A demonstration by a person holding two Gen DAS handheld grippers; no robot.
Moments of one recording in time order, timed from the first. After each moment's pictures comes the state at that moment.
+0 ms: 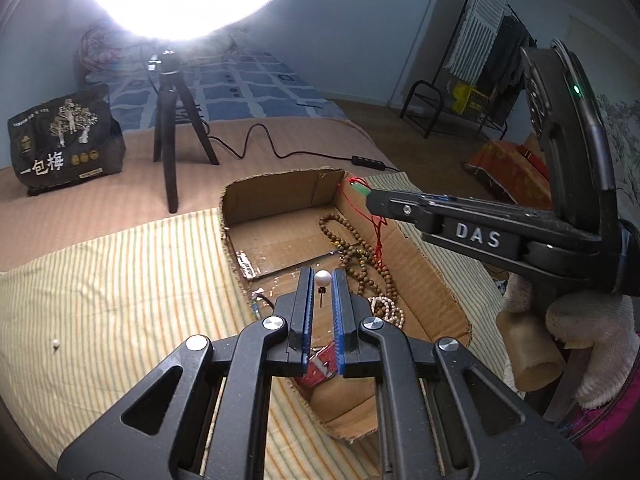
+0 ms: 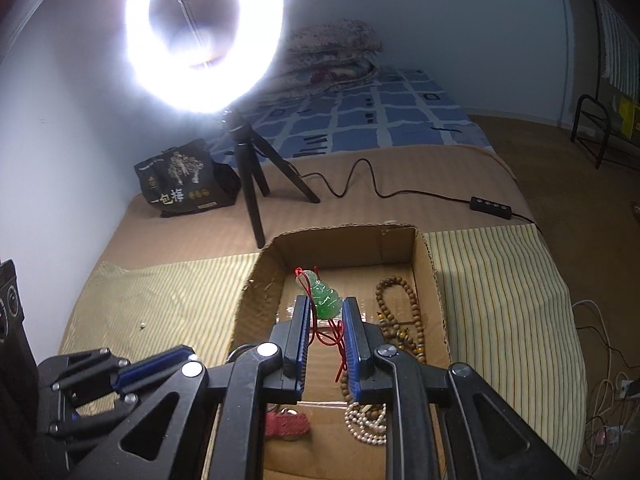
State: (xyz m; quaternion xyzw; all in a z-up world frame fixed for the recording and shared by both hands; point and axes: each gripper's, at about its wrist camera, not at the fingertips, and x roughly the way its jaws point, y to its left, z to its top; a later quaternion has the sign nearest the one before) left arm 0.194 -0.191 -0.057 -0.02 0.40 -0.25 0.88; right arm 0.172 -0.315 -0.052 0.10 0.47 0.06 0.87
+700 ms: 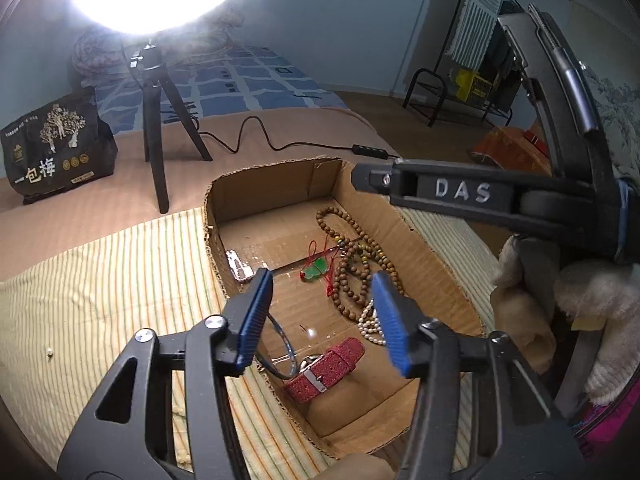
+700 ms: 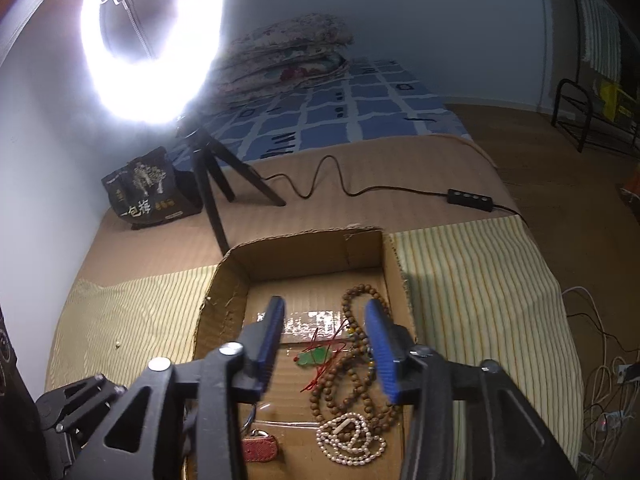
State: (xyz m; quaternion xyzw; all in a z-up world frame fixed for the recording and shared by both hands) left arm 0.197 -0.211 -0.070 0.01 0.41 -0.24 0.88; right arm 0.186 -0.334 -0.063 0.12 0.48 0.01 0.87
